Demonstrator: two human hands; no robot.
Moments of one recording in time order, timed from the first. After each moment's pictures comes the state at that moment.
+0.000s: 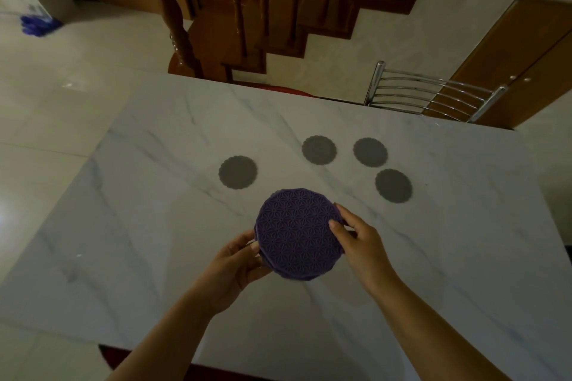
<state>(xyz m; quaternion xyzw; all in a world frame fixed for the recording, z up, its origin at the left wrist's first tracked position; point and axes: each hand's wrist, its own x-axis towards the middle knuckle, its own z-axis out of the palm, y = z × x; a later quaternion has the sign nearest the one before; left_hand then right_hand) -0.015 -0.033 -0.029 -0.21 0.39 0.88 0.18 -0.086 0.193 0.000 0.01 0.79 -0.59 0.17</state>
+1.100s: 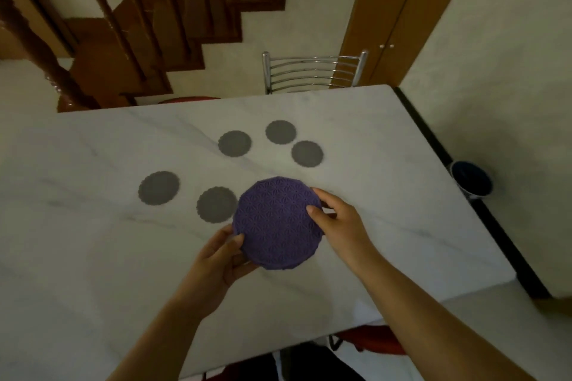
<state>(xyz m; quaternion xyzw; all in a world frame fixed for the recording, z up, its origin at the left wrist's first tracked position) -0.003 0.041 -0.013 -0.10 0.48 0.84 0.24 -0.014 0.267 0.032 0.10 0.81 -0.58 0.04</state>
